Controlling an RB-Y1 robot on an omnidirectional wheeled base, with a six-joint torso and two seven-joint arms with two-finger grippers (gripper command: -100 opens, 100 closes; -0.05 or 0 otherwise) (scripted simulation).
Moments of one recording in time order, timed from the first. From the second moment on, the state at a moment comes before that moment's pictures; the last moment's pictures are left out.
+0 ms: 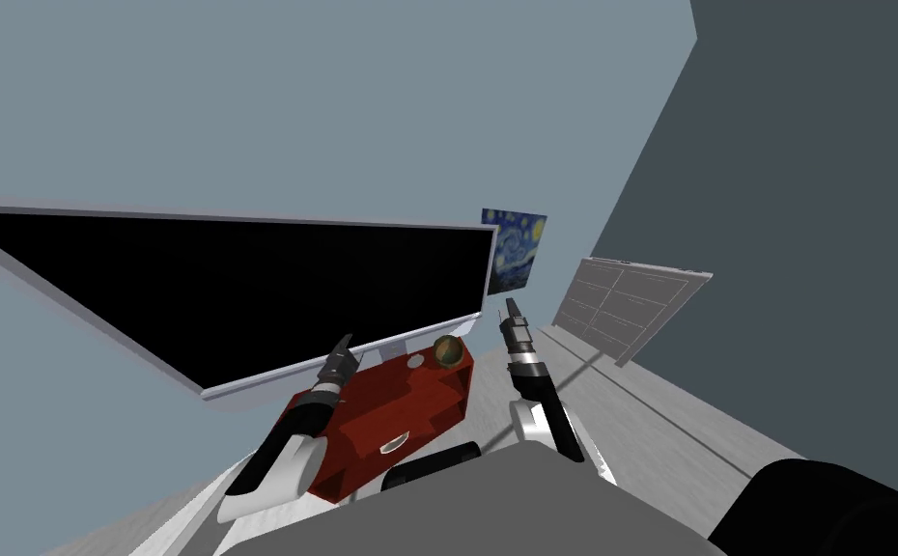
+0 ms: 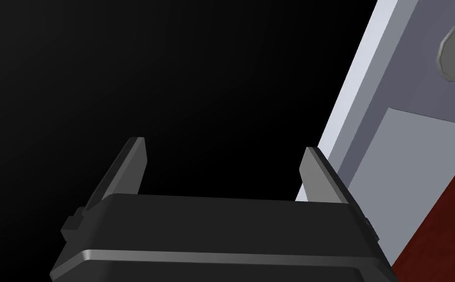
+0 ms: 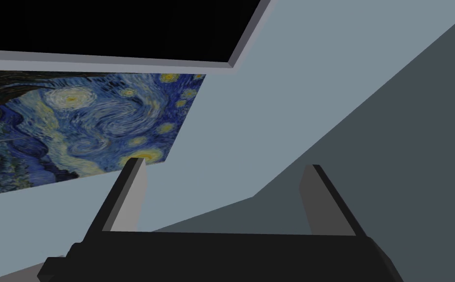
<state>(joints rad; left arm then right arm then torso) 0.30 0.23 -0.03 -1.88 0.16 0.01 0.21 0.51 0.03 0.00 -2.24 0.10 -0.36 0.05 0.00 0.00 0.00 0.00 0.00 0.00</state>
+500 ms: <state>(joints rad) 0.24 0.25 -0.04 -1.81 0.21 0.15 0.25 0.51 0.03 0.00 -2.24 0.10 -0.36 0.05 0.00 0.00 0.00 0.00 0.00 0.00</state>
